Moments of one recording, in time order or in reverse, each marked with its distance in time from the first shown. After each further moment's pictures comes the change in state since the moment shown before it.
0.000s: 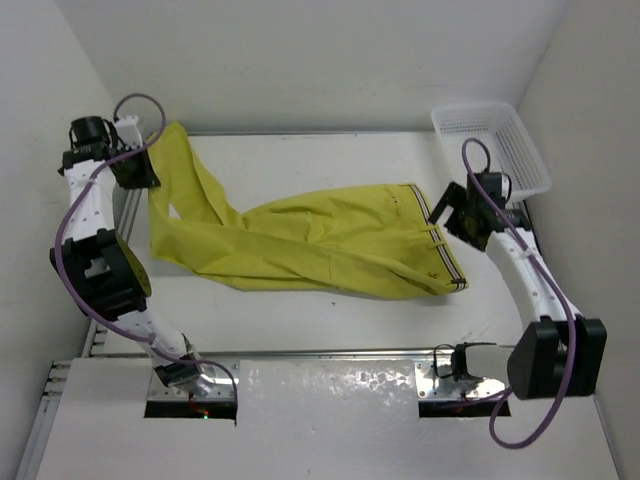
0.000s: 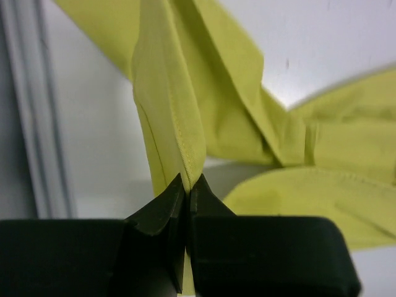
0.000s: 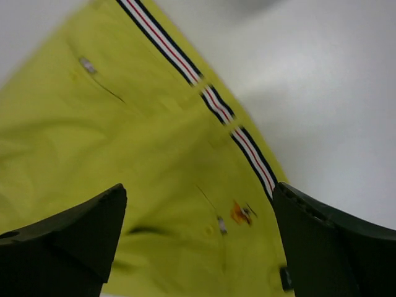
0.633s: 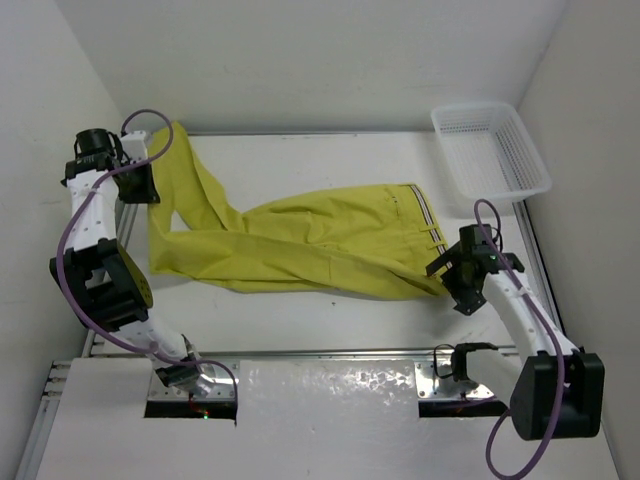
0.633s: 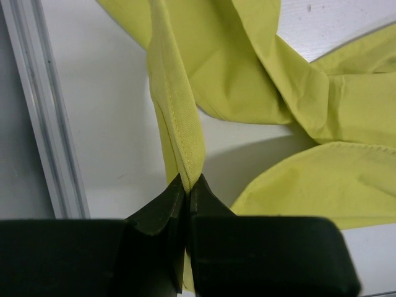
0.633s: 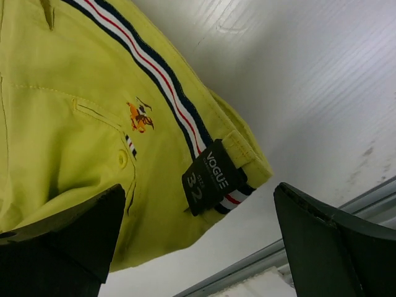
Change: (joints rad) left arm 0.002 -0.120 -0.208 -0.063 -0.063 0.098; right arm -0.001 -0.254 -0.423 -0.258 -0.004 0.410
